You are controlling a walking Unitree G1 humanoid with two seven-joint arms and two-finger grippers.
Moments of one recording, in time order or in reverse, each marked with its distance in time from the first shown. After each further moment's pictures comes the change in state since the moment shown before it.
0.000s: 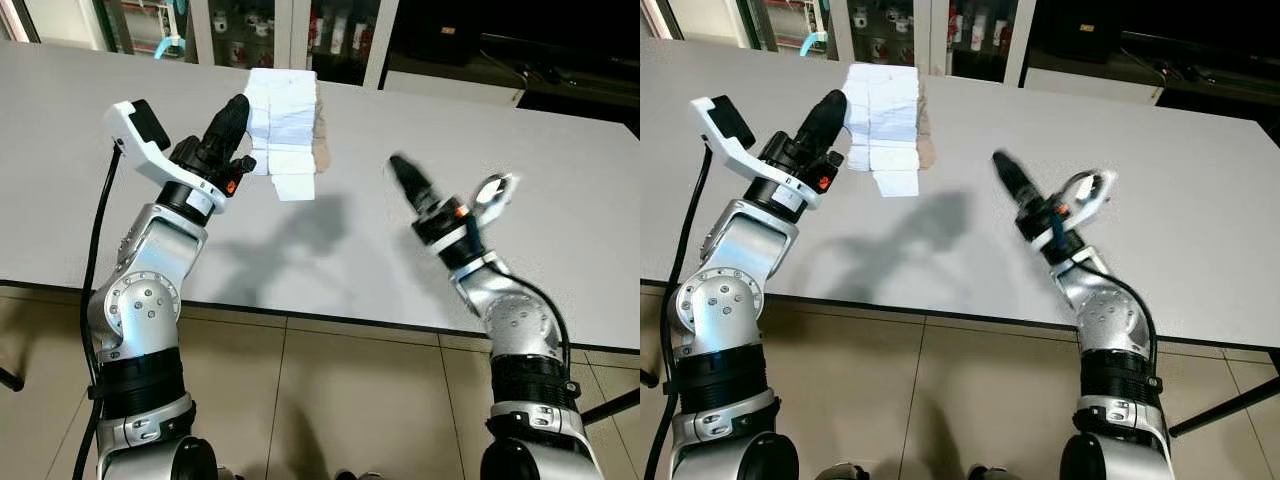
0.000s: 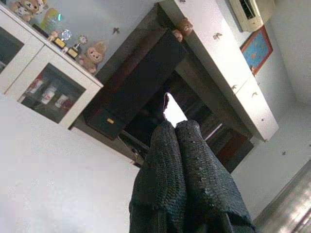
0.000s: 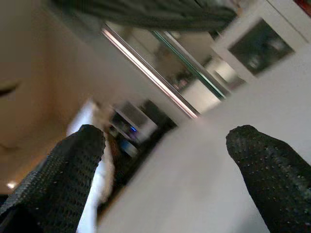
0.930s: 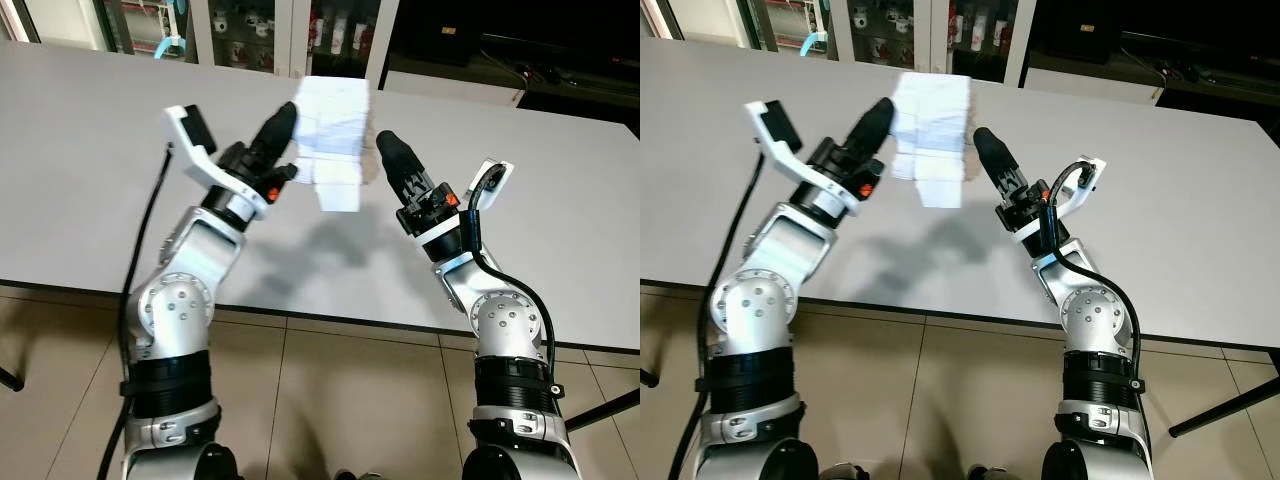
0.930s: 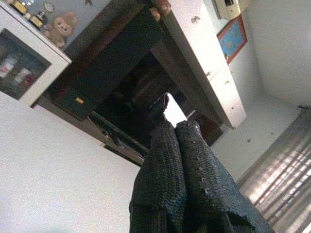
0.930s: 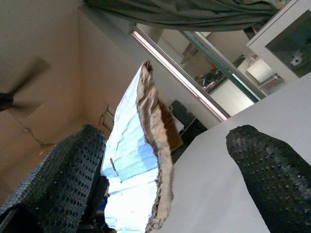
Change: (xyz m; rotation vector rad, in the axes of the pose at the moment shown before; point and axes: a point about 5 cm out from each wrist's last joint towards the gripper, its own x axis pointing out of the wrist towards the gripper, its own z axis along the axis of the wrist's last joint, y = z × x) left arm 0.011 -0.027 -0.031 -0.107 0.078 -0.095; right arm 0.012 0.025 -0.014 0.041 0.007 0.112
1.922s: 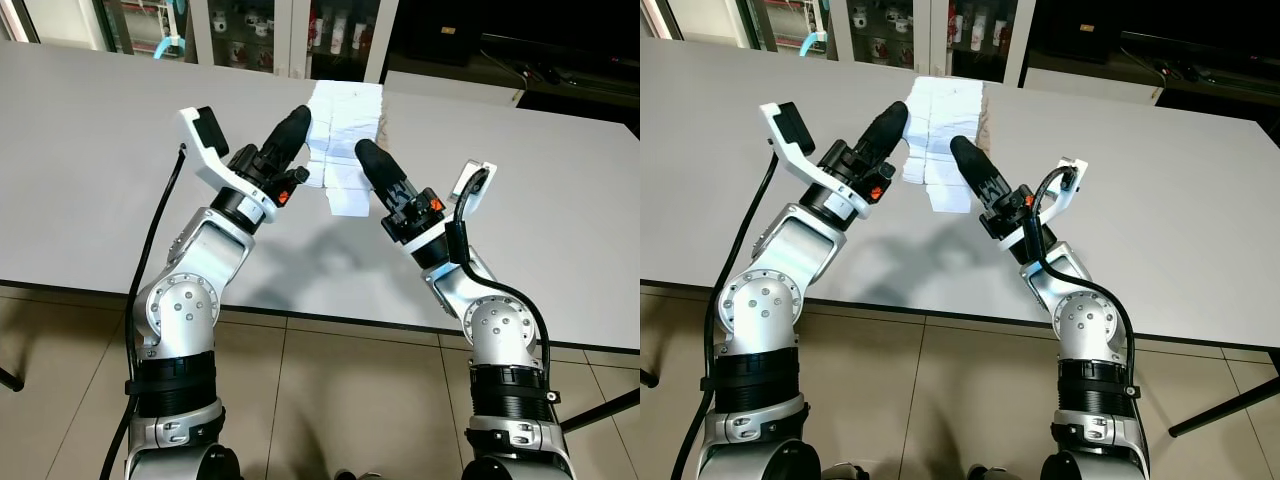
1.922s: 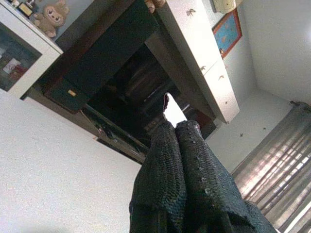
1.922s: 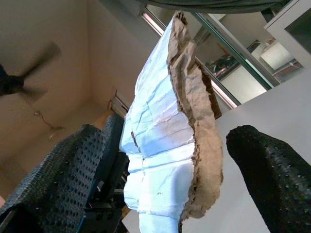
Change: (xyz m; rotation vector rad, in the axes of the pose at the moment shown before) left arm 0.002 -0.004 -0.006 -0.024 0.026 -0.019; right arm 0.002 0.011 -0.015 -0.001 0.070 0.046
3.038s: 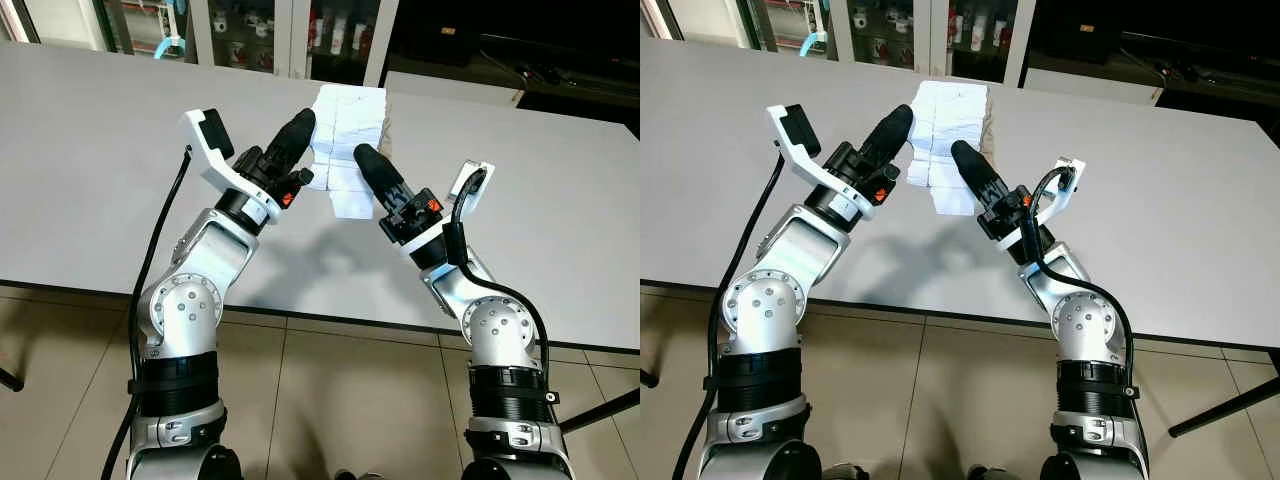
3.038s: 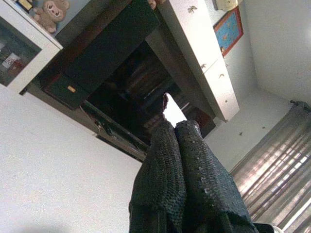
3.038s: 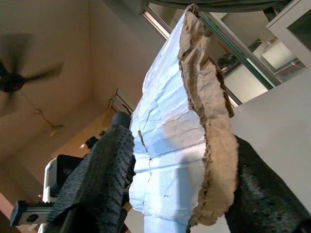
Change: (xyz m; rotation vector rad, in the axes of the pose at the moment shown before) left arm 0.001 0.001 -0.003 -0.013 0.009 0.009; right arm 0.000 0.001 -0.001 -0.006 0.003 0.004
